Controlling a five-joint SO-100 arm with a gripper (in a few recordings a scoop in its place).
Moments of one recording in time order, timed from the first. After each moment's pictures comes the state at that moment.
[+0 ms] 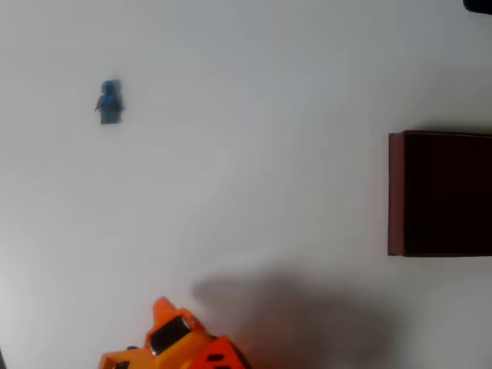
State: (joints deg) arm -40.4 194.7 173.7 76.1 0.7
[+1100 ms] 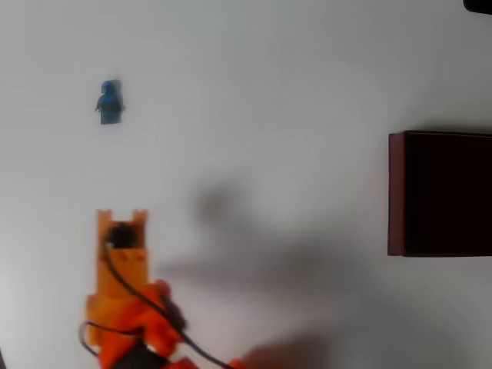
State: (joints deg) arm -44.6 125.2 137.9 62.8 131.2
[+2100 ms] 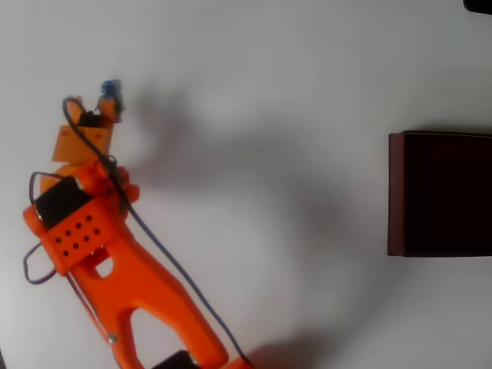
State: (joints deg) arm -36.5 72.7 83.4 72.4 125.4
